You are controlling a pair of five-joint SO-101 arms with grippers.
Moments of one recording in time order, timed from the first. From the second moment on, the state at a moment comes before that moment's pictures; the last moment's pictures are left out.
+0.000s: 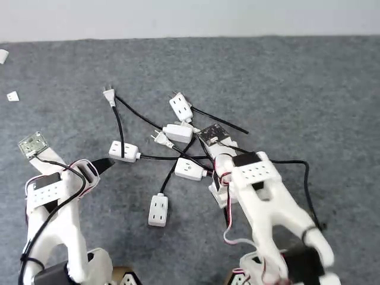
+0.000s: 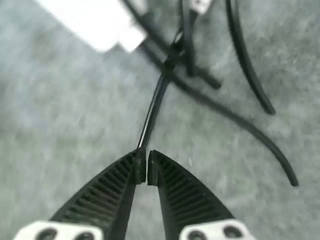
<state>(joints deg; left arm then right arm) -26.5 -22.5 61.0 47.3 25.6 -18.7 -19.0 47.9 65.9 16.4</state>
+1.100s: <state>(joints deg) -26.5 -22.5 61.0 47.3 25.6 -23.6 -26.0 59.1 61.0 10.3</state>
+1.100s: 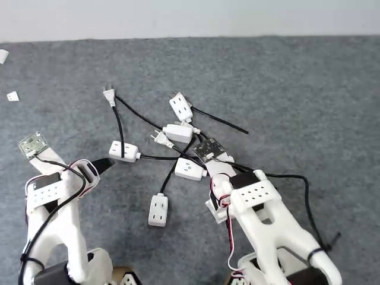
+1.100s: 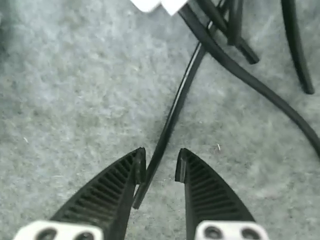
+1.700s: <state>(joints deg) -26.5 -22.5 61.0 47.3 25.6 -18.4 -16.7 58.1 58.9 14.9</state>
